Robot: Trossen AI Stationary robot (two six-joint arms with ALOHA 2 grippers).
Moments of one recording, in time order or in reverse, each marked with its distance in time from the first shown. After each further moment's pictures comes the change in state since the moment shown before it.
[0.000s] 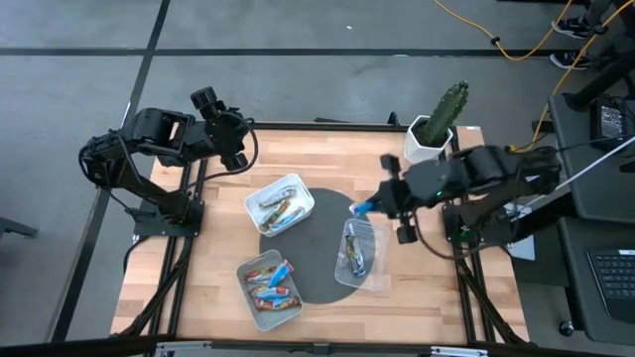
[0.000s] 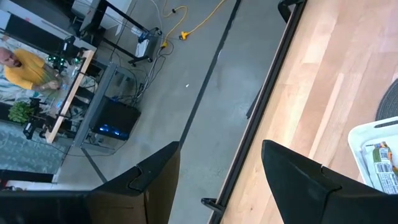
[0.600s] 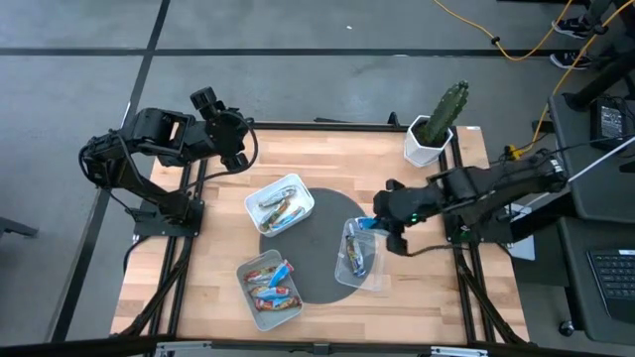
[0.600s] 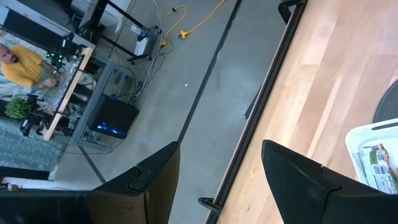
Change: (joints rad) left arm 0.000 0.000 0.000 -0.003 0.002 -0.019; right arm -0.014 -0.124 -0.479 0.125 -0.086 0.442
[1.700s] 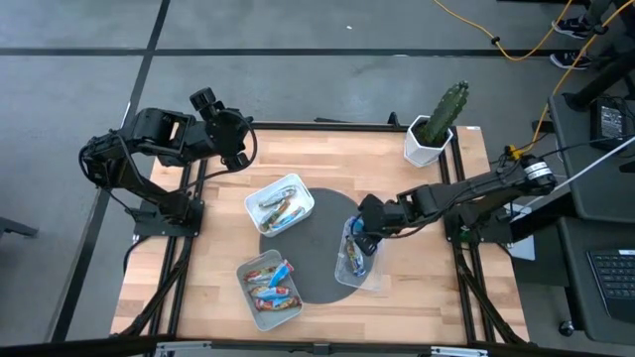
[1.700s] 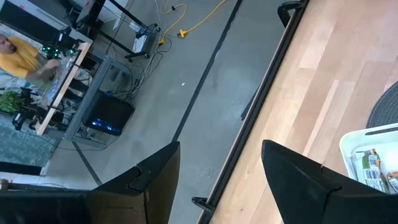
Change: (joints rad) left arm 0.000 0.000 0.000 0.000 0.008 -0.041; right arm -0.026 0.126 -0.234 0.212 -0.016 0.600
